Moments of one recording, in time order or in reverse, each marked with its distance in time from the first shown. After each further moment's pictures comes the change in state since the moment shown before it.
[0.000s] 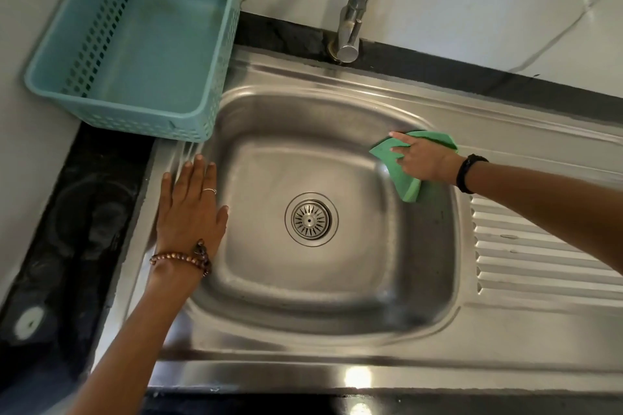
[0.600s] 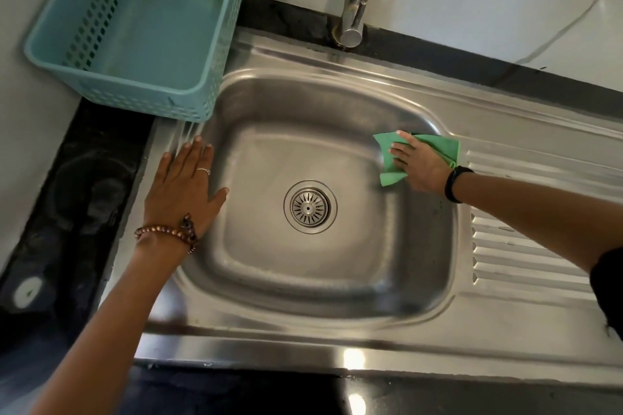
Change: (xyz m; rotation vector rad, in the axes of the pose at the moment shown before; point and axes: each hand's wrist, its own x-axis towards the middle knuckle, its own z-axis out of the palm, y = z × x) left_hand 0.003 -0.012 0.002 -0.032 -0.041 0.037; right_hand -0.003 -0.036 -0.003 0.016 -0.162 0.113
